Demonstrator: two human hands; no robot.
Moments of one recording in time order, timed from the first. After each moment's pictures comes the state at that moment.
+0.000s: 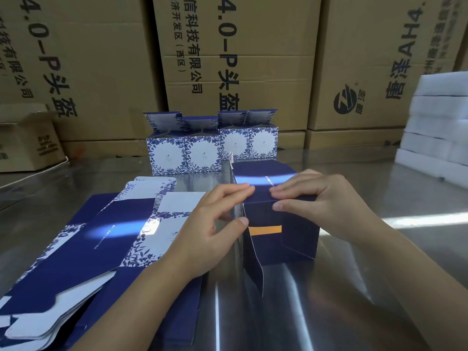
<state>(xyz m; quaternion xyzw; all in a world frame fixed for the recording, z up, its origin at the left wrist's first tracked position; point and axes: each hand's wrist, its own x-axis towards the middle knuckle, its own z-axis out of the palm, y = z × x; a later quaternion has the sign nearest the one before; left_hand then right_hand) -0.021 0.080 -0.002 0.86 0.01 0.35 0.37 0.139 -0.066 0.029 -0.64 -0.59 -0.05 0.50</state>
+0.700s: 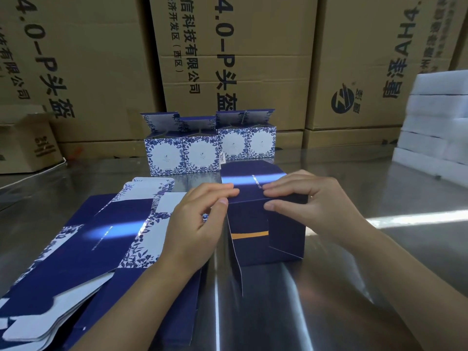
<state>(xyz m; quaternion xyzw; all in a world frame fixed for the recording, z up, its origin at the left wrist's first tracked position) -0.017 0.082 -0.003 0.81 0.07 0.48 0.34 0.132 -0.064 0.025 -0.63 -0.58 -0.06 0.51</state>
